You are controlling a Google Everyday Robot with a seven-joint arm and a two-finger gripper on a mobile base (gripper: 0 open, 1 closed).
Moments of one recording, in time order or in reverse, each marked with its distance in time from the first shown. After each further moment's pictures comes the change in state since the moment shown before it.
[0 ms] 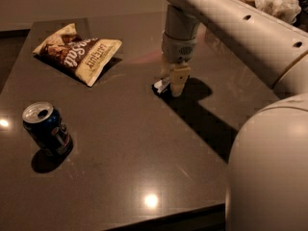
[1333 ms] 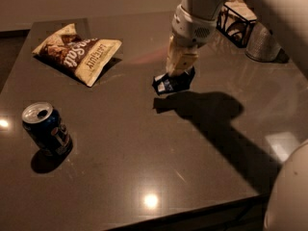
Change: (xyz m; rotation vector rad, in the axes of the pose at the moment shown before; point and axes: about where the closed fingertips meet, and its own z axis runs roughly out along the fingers) arm -0.022 0.043 -0.074 0.066 -0.176 0.037
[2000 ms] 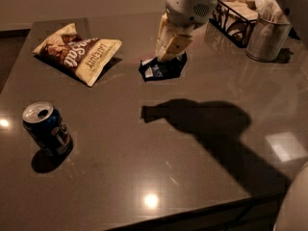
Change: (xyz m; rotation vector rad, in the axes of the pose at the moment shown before) arm -0.050 0.008 -0.047 0.052 -0.101 -0.056
